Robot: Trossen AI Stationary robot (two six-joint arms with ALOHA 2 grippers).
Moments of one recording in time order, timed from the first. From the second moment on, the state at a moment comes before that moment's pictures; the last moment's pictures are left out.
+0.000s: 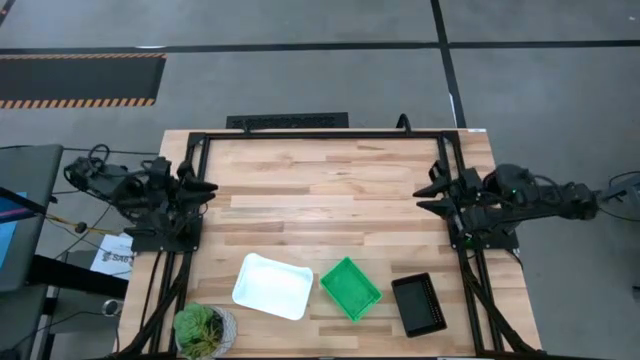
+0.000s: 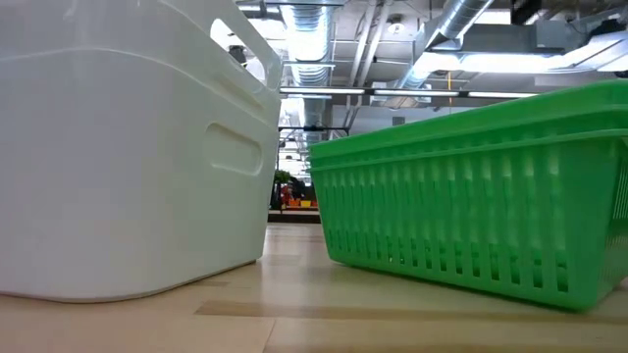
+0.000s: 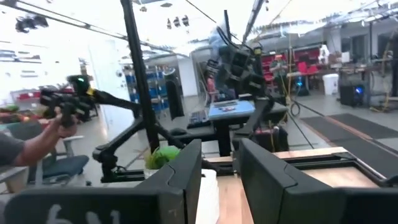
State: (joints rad) left arm -0.49 0.40 0.85 -0.46 -0.57 -0.51; right arm 0.04 0.43 0.57 0.05 -0.09 0.17
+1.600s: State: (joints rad) left arm -0.49 0.00 0.04 -0.02 -0.58 -0.32; right arm -0.05 0.01 0.01 0.12 -0.05 0.19
